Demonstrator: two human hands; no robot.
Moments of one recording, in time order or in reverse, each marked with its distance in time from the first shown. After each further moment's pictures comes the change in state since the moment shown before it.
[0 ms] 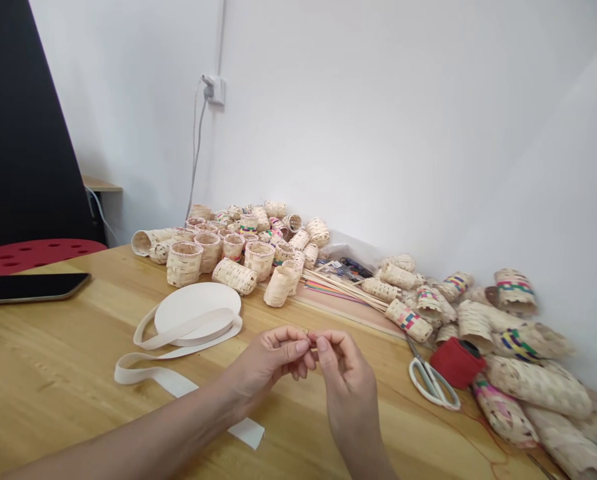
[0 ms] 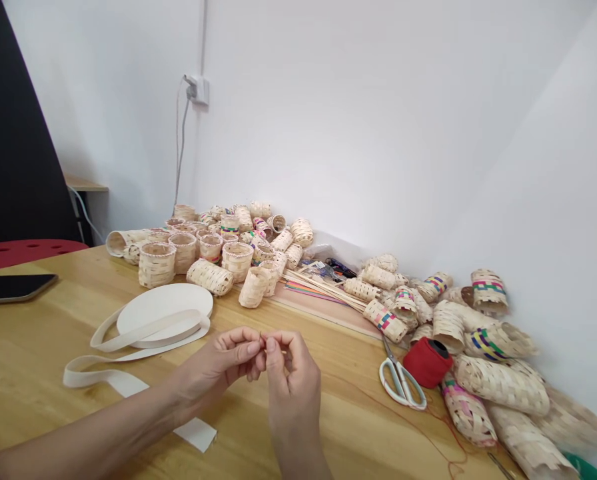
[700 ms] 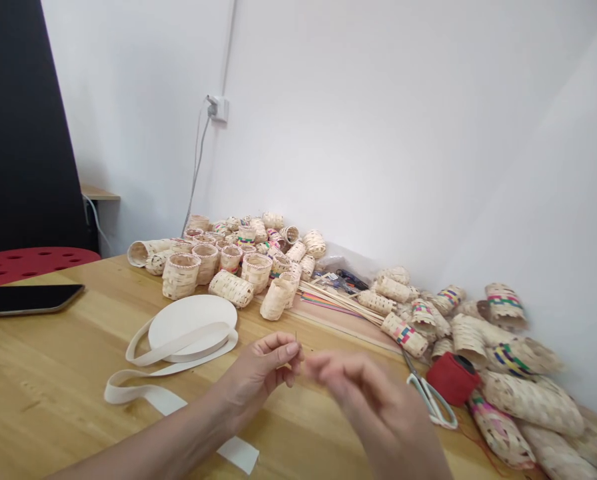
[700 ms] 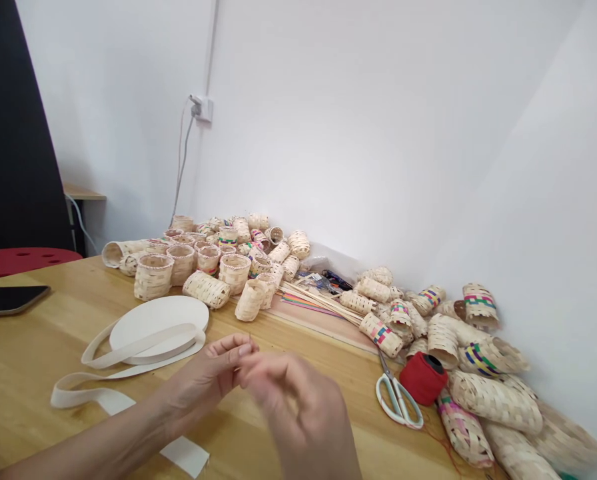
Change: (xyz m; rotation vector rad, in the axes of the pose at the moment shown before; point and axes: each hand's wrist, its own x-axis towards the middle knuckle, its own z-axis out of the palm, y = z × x) left_hand 0.002 0.004 -0.005 -0.096 0.086 0.048; right_hand -0.009 -0.068 -0.029 -0.043 -0.248 -0.156
